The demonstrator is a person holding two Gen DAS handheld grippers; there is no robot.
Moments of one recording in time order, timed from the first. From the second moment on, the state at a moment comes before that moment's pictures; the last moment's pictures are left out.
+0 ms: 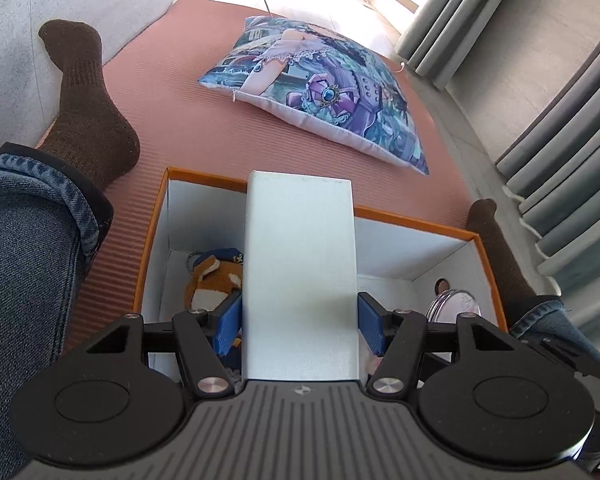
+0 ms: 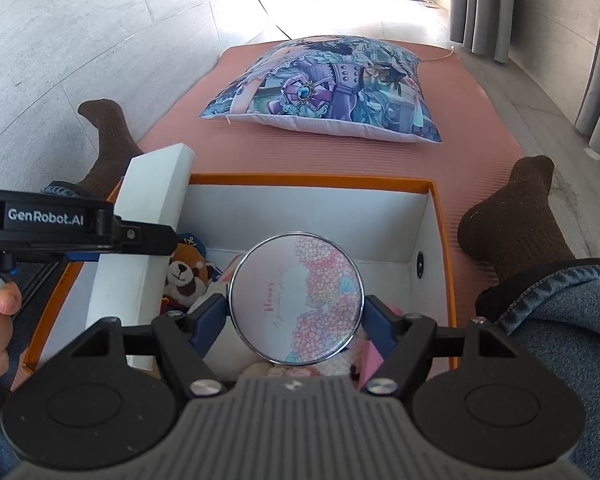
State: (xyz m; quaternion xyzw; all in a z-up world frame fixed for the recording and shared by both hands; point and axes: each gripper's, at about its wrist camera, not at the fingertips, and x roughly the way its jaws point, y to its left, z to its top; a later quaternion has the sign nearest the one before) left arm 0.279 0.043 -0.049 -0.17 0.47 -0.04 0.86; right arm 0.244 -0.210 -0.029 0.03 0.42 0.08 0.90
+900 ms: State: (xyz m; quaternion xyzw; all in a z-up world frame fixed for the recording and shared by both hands) left arm 0.275 0.032 -0.082 -0.13 0.53 -0.04 0.84; right arm 0.251 -0.193 -0.053 -0.02 0.45 0.09 0.89
